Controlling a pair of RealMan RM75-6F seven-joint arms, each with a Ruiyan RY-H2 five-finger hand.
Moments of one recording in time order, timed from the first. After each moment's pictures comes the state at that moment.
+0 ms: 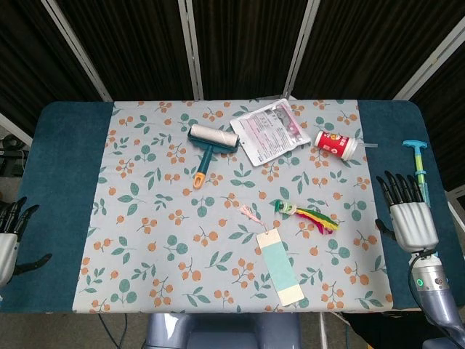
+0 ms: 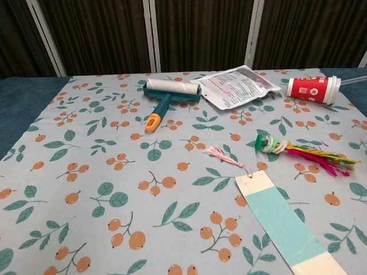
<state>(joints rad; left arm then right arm) -0.08 -1.11 -0.04 -1.62 1.47 1.48 0.07 0.29 -1.25 0.13 -1.37 -1.46 1.37 -0.15</state>
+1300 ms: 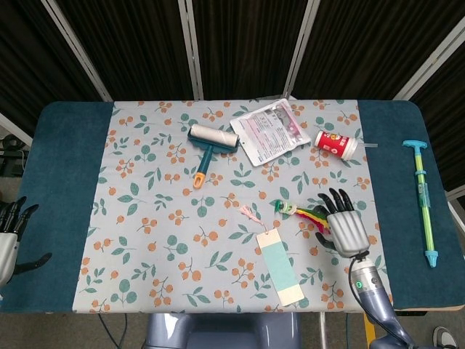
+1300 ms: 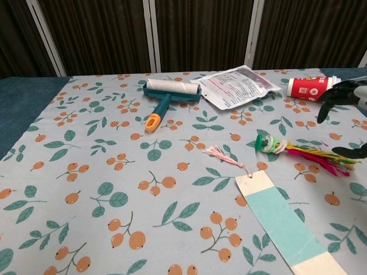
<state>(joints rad) -0.08 -1.11 -0.04 -1.62 1.47 1.47 0.08 0.36 -1.47 0.13 -1.55 -1.37 1.26 -0.36</state>
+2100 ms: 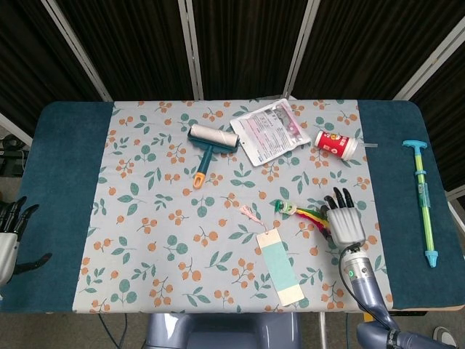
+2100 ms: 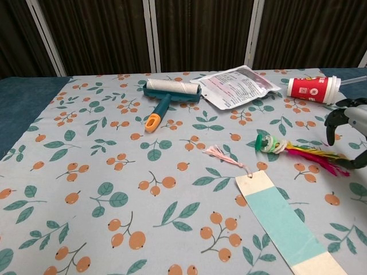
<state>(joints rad) -0.08 -1.11 -0.04 -1.62 1.47 1.47 0.07 0.40 -1.59 0.16 -1.32 -1.25 1.19 -0.45</state>
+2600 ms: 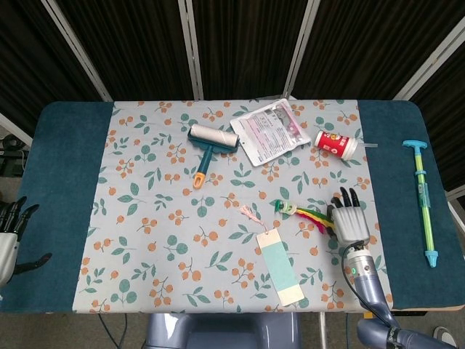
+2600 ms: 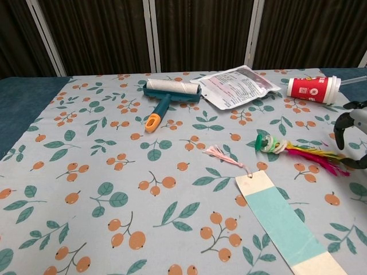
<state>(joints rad) -0.08 -1.11 -0.04 -1.62 1.47 1.47 0.07 0.41 -1.60 0.16 -1.30 -1.20 1.17 -0.48</state>
